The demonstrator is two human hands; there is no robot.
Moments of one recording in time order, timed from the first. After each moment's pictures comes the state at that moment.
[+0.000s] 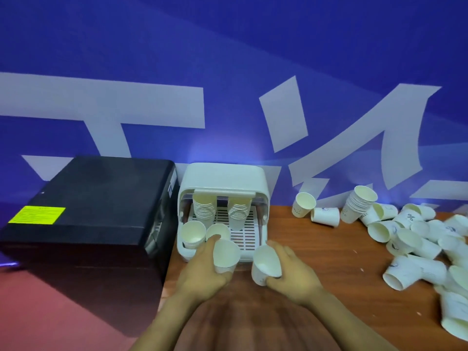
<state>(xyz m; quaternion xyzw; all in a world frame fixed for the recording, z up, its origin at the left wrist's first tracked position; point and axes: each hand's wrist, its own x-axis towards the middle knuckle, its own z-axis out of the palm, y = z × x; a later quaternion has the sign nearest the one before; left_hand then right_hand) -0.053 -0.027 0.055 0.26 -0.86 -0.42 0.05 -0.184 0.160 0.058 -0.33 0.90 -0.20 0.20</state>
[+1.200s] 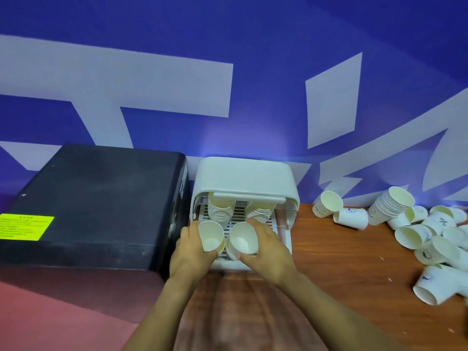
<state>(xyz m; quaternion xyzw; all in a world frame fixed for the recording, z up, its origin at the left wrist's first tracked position) -0.092 -0.128 0.021 0.40 -0.84 -0.37 0.02 -0.200 0.021 0.034 -0.33 0.90 -0.23 0.17</state>
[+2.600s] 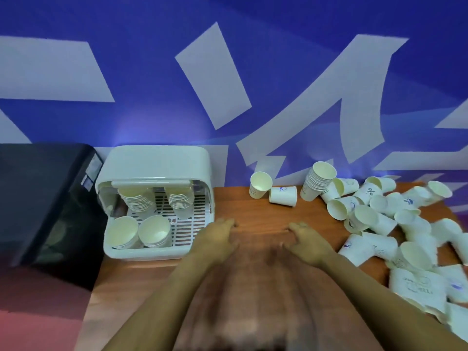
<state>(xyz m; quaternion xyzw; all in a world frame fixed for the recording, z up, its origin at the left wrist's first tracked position) -0.225 0.066 0.040 0.15 -0.94 -0.29 -0.10 -0.344 0.275 0.039 -0.24 0.93 -0.13 0.26</state>
